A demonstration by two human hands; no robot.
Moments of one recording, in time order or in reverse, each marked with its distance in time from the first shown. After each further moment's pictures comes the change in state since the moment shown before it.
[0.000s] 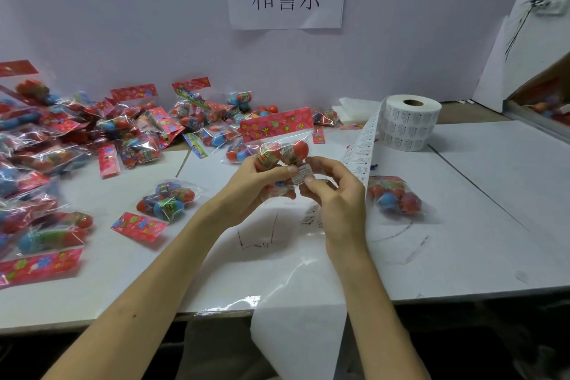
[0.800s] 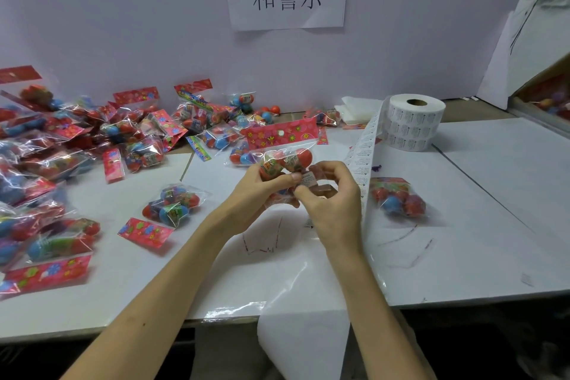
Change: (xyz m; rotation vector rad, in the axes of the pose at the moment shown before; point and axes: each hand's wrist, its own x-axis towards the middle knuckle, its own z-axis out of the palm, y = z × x) left_hand 0.000 -0.006 -0.001 -0.018 0.018 -0.012; right_hand -0.002 -0.002 0.007 -0.215 0.043 -0.067
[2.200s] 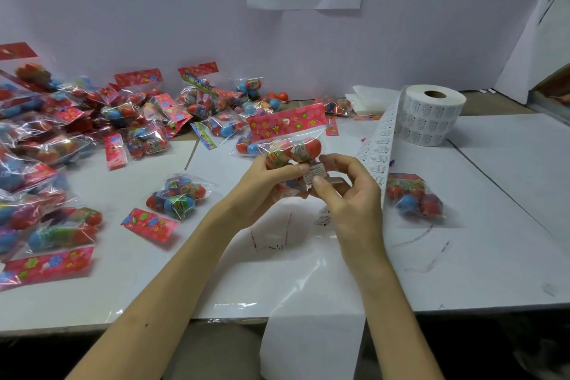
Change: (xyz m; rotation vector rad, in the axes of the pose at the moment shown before) left_hand 0.000 0.006 -0.003 -0.073 -0.012 -0.039; right_hand 0.001 0.001 -0.005 0.129 -0.094 0.017
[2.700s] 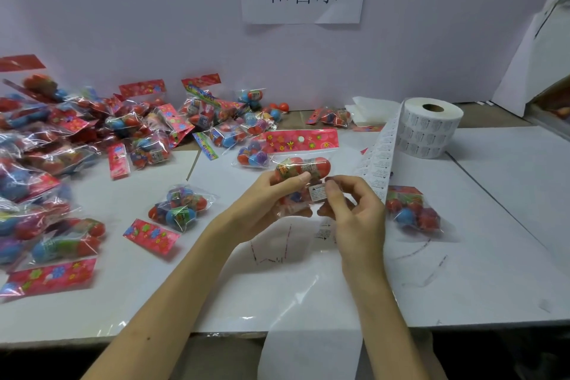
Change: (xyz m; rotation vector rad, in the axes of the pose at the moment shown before) left_hand -0.004 0.006 0.004 0.021 -0.038 -0.116; right_hand 0.000 0.006 -0.002 -0.020 0.143 0.005
